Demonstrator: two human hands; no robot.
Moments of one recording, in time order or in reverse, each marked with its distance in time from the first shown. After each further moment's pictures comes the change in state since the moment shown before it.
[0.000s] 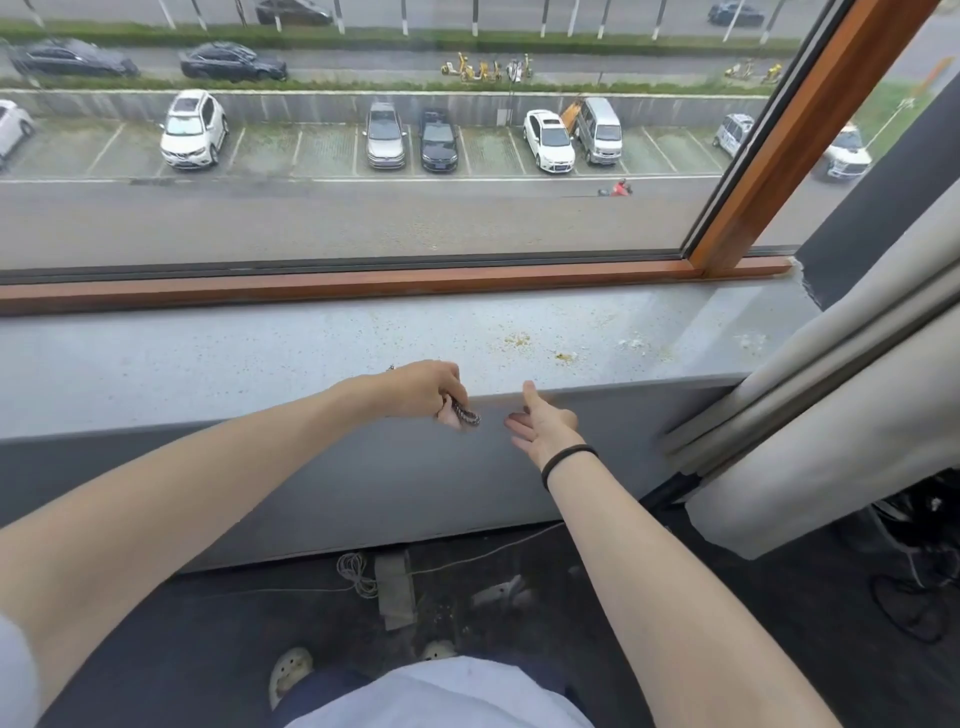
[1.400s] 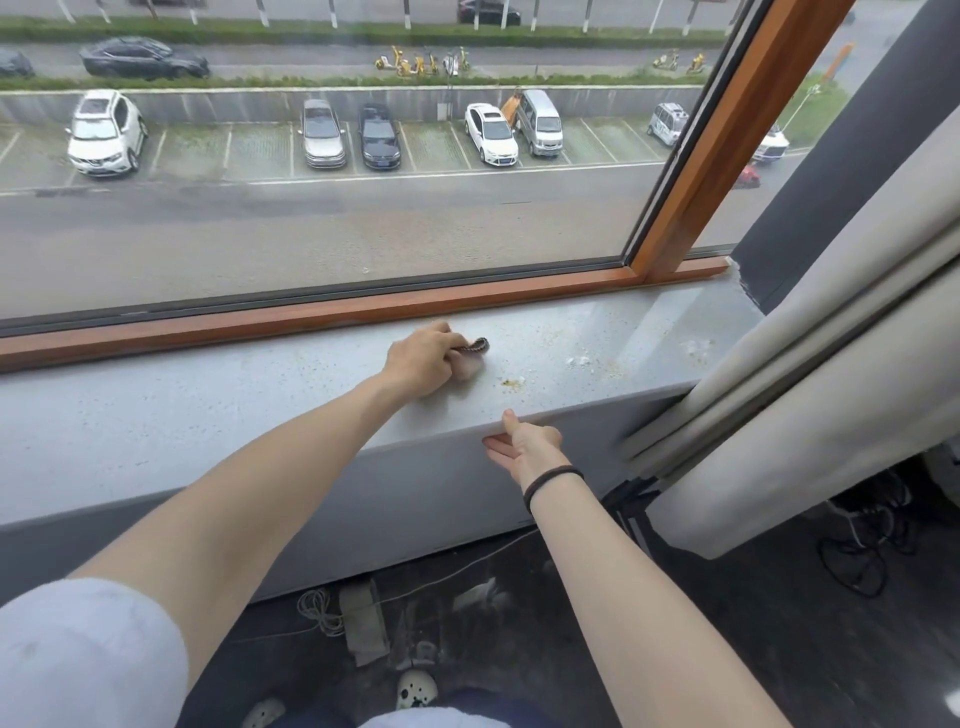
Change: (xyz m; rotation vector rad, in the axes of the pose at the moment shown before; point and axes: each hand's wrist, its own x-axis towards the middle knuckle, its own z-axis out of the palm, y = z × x) left_hand 0.119 0.034 -0.016 0.130 0.409 -0.043; right_hand 0.038 -0.026 -0.022 0.134 0.060 0.026
